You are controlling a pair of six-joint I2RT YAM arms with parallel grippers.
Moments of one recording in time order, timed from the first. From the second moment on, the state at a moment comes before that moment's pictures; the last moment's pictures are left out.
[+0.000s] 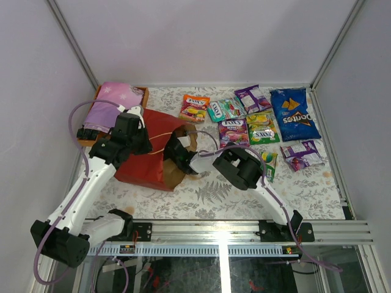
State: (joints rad) left arm -0.33 1.07 1.07 -0.77 -0.05 -0.42; right arm 0.99 2.43 1.51 0.58 0.33 1.71
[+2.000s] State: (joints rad) left arm -0.24 1.23 1.52 -1.01 -0.41 -0.45; right arm 0.72 1.17 0.69 0.06 -0.46 0.58
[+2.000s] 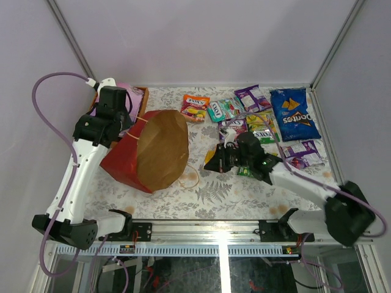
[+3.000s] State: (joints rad) left arm -0.11 1.27 1.54 -1.01 -0.38 -0.42; right arm 0.71 1.49 0.77 0.25 -0.55 0.68
